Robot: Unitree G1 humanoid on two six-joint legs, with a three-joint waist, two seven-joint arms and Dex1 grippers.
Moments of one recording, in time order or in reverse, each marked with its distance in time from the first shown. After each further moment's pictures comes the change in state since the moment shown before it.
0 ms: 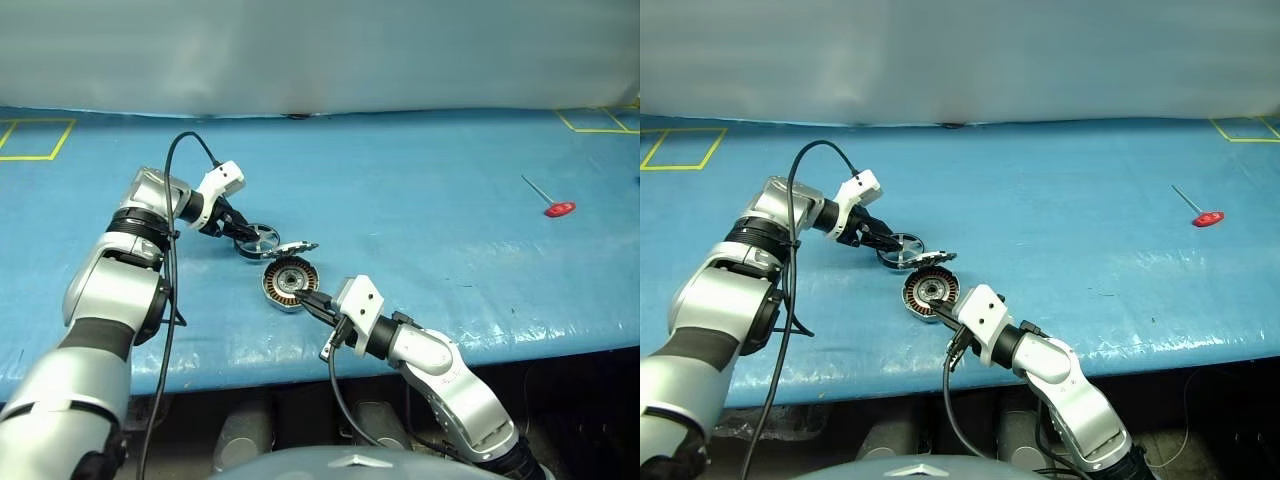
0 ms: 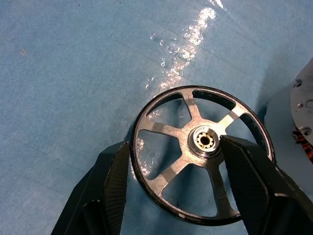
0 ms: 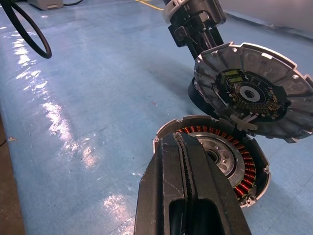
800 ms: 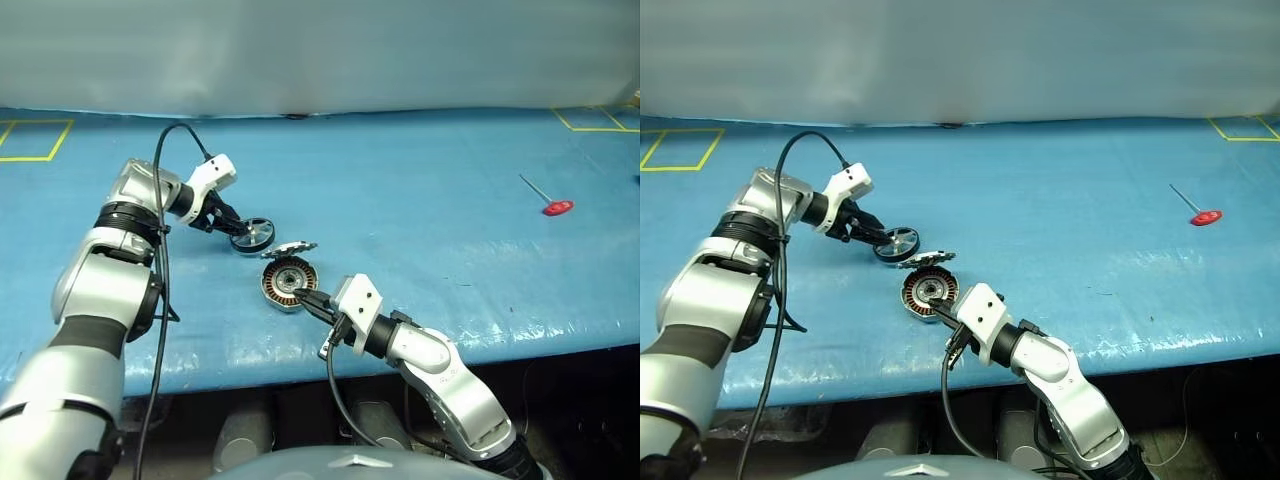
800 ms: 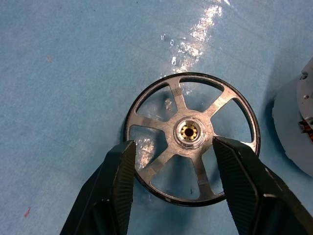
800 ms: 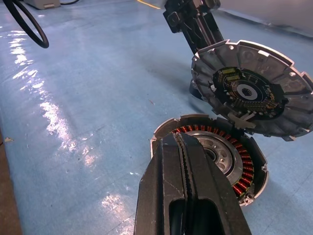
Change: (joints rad) left arm -0.019 0.059 0.010 0.002 0.027 -0.030 -0.022; right arm -0.007 0.007 0.000 0.010 -0.005 0.007 0.001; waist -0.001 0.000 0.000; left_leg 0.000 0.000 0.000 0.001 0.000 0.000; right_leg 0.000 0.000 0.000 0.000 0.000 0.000
